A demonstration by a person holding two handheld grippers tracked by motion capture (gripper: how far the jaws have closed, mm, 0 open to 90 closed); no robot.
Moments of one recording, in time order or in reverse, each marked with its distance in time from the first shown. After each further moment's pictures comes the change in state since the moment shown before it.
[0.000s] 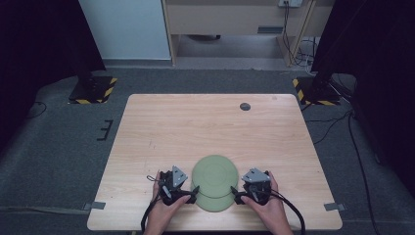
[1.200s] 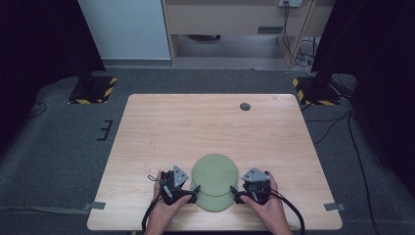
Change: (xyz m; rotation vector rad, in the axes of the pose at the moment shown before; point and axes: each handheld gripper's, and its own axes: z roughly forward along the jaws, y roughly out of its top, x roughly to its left) left arm -0.002 0.002 0.001 -0.001 0.000 0.005; right arm 0.000 0.000 0.001 0.003 0.004 0.015
